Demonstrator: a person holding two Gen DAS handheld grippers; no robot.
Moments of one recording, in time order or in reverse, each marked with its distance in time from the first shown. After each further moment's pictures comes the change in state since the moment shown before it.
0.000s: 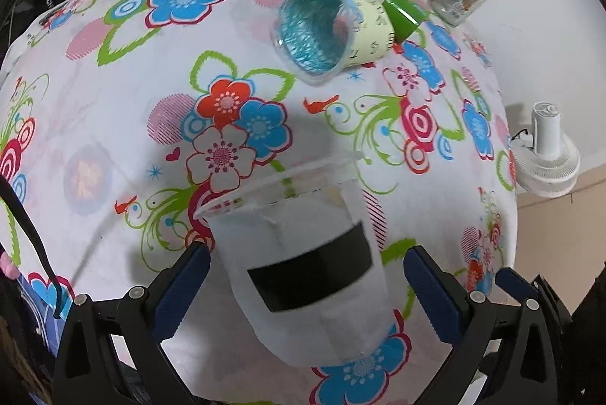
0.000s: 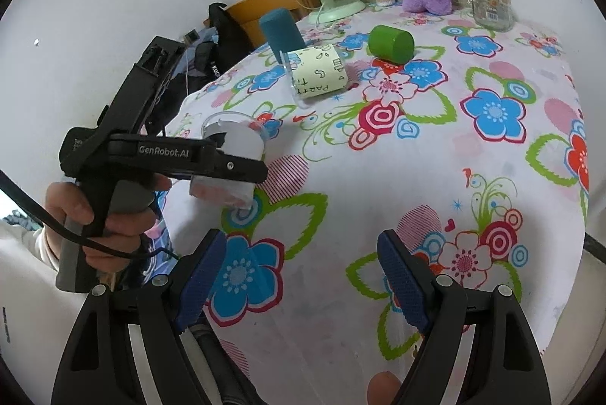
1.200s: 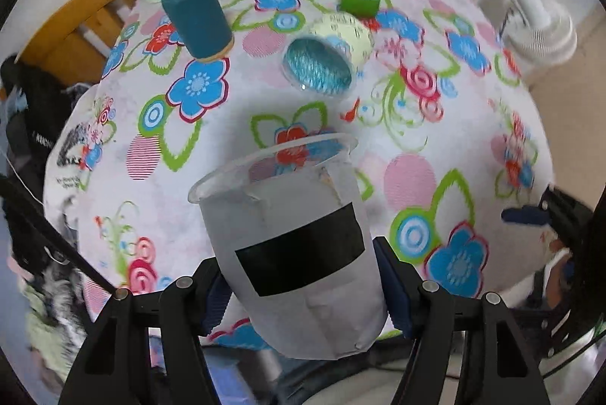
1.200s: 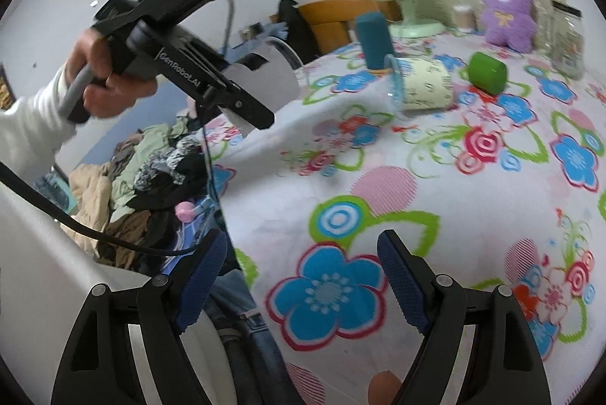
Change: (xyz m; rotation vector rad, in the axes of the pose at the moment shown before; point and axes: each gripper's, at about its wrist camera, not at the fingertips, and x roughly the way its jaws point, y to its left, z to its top) left arm -0.069 0.007 0.031 0.527 0.144 0.245; right arm 0.027 0.070 -0.008 -0.203 -0.041 0.162
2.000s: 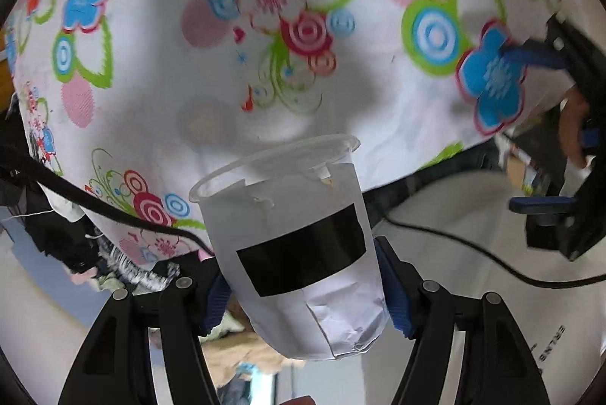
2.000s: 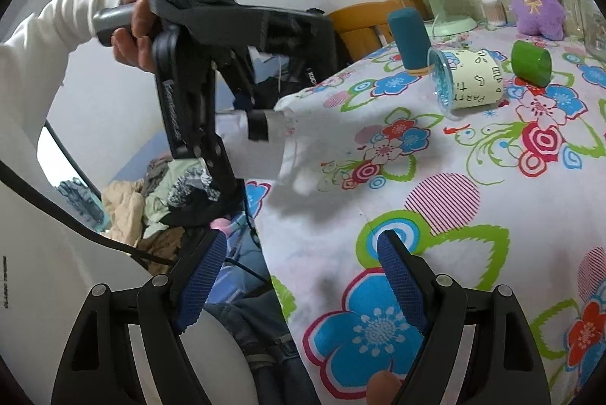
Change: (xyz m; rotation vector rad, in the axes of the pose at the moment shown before) left arm 0.065 -0.018 -0.013 0.349 0.781 0.056; right arm 0.030 0.002 -0.001 0.041 -0.065 0.158
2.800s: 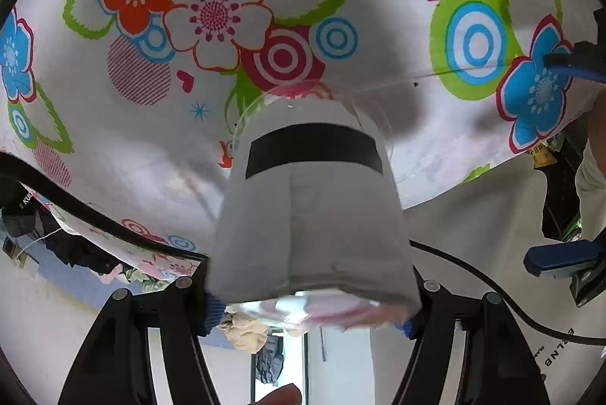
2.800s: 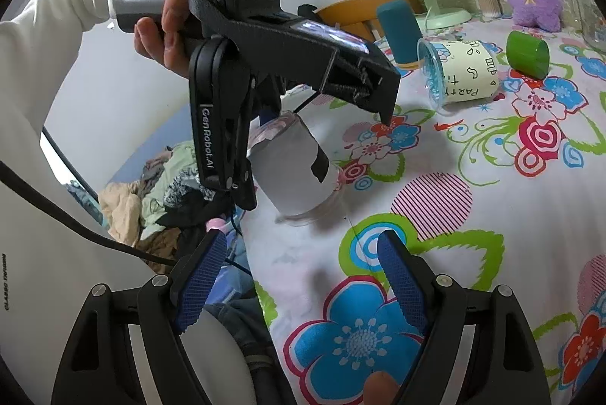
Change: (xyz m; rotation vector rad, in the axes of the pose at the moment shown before) left arm 0.018 -0.023 0.057 0.095 0.190 0.050; right arm 0.009 -0.013 0.005 0.024 0.021 -0.019
